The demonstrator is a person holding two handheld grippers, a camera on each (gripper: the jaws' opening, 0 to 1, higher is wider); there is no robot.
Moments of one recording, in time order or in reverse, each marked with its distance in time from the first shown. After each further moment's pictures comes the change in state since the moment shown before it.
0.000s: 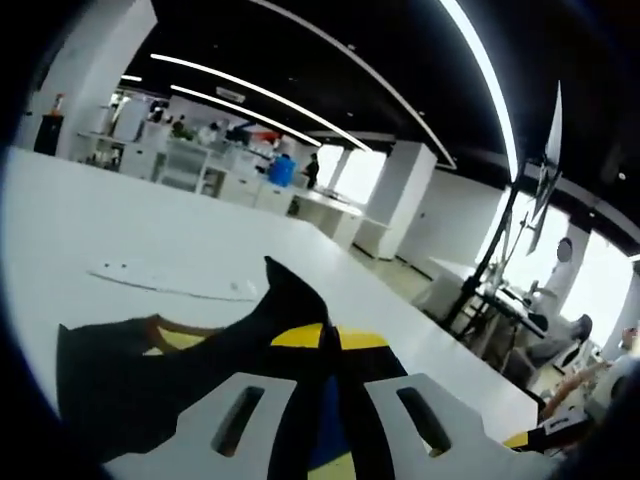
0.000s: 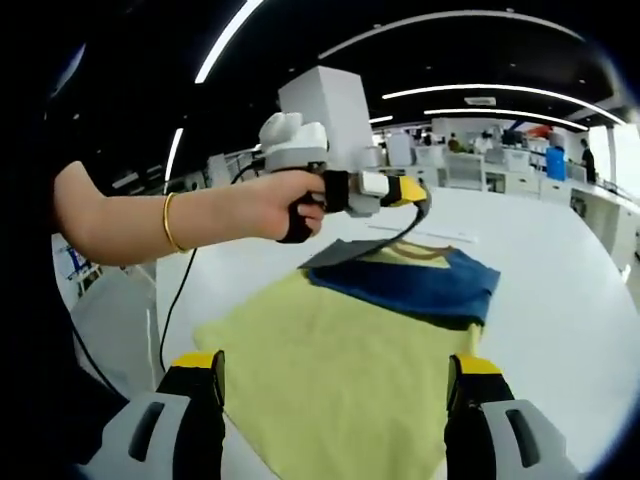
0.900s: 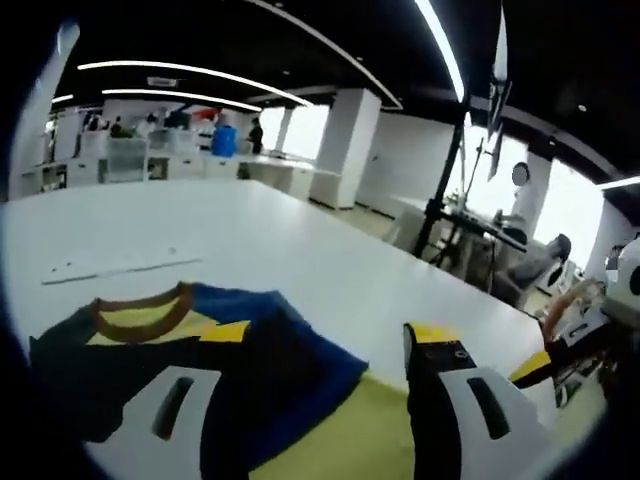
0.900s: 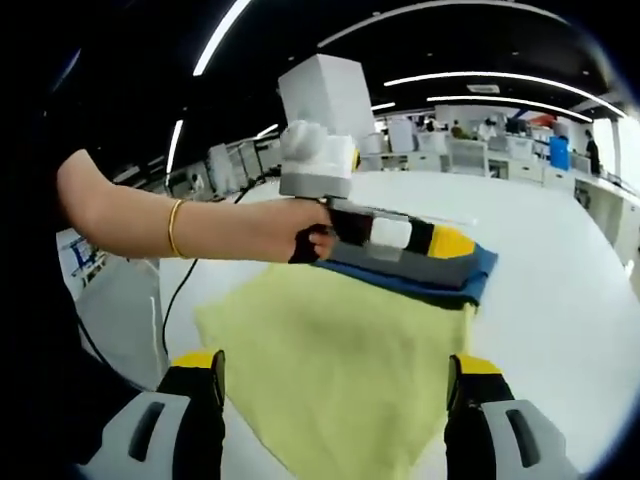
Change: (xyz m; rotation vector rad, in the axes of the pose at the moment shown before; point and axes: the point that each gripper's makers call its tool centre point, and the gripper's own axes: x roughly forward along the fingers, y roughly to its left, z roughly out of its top) left arm 0.002 -0.035 -0.066 0.254 0.171 -0.189; right arm -0.012 -0.008 -0.017 -0.010 0.076 0.028
